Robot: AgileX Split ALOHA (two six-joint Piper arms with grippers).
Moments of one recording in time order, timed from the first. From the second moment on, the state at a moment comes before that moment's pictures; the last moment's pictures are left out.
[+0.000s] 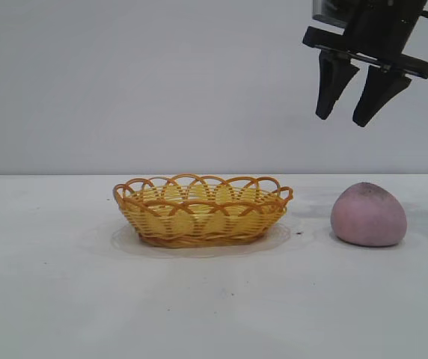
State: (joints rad) left arm -0.01 0.02 -0.49 -0.03 1.13 0.04; right arm 0.20 2.02 -1.61 0.34 0.90 -0.30
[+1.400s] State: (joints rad) left arm -0.01 -0.02 -0.49 -0.03 1.12 0.05; right arm 0.20 2.02 -1.61 0.34 0.92 -0.30
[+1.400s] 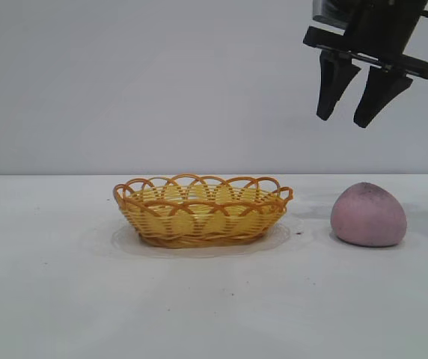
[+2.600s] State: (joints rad) left arm -0.01 -0.02 -0.49 -0.03 1.12 0.05; right arm 0.20 2.02 -1.61 0.29 1.16 -0.30
